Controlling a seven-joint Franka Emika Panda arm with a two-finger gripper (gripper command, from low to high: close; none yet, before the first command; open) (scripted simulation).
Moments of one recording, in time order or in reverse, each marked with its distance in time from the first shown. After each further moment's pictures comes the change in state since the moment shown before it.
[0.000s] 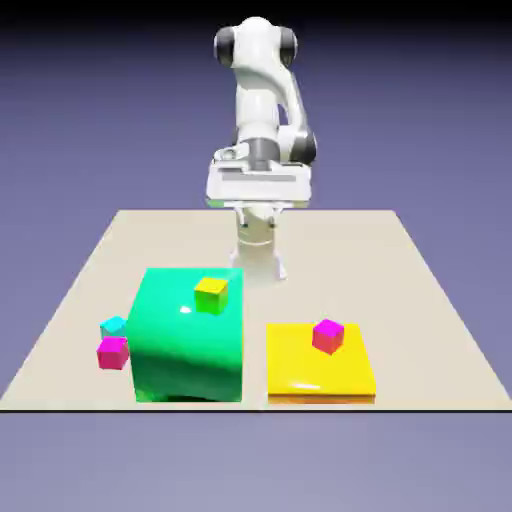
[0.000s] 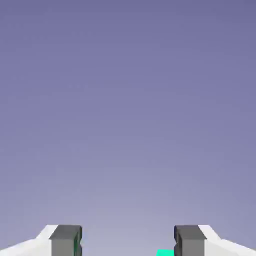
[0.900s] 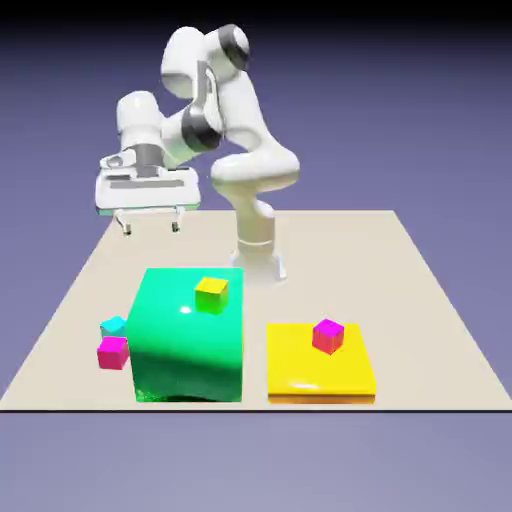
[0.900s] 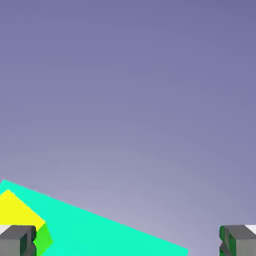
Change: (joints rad) arm 0.455 -0.061 -0.979 0.225 0.026 -0.287 -0.924
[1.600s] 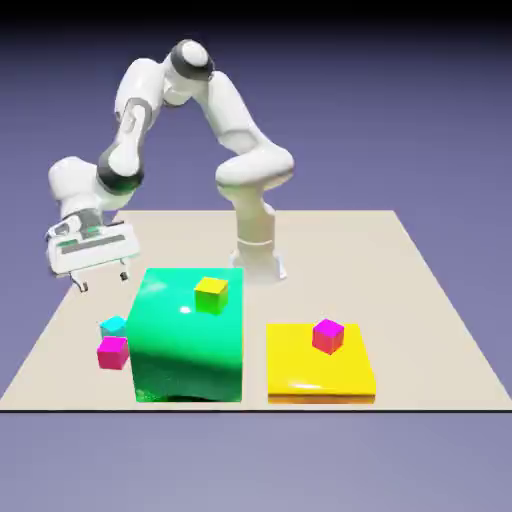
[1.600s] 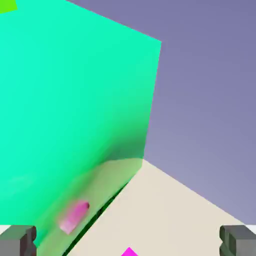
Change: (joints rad) arm 0.354 -0.048 -0.761 0.175 0.020 -0.223 -0.719
